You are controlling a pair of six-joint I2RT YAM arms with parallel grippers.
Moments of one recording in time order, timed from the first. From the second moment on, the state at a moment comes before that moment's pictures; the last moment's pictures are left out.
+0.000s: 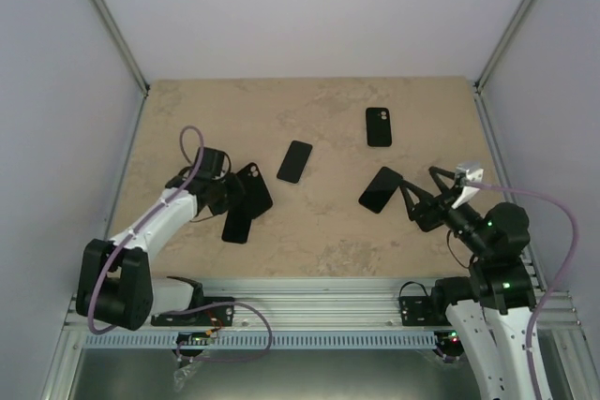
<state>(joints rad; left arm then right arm) -0.21 1.29 0.75 -0.52 0.19 -0.76 0.13 0.32 0.64 -0.36 -0.43 0.28</state>
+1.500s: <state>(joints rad) -0.84 1.23 0.44 -0.04 -0.10 -1.35 0.94 0.96 0.45 -0.09 -0.08 0.40</state>
